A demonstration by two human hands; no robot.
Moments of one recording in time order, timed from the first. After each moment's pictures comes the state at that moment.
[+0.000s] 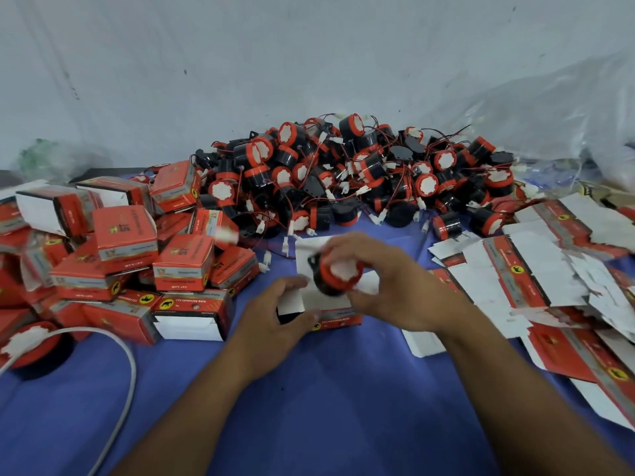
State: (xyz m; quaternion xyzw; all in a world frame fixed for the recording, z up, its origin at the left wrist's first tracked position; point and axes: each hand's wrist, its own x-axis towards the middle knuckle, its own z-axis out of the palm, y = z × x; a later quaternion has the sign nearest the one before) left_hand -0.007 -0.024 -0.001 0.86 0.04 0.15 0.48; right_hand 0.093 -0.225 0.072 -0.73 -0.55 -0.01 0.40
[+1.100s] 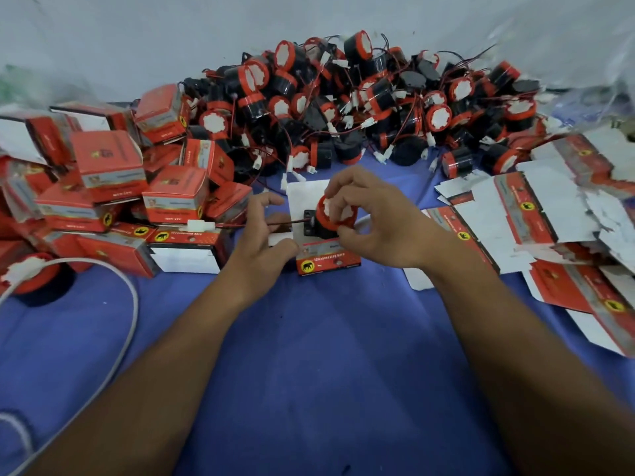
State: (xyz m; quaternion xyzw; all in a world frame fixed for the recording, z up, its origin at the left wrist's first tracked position) left_hand -0.006 -0.021 0.003 0.80 -0.01 0.16 0.58; right_hand 0.092 -0.215 0.053 -0.78 -0.52 -0.03 0.34
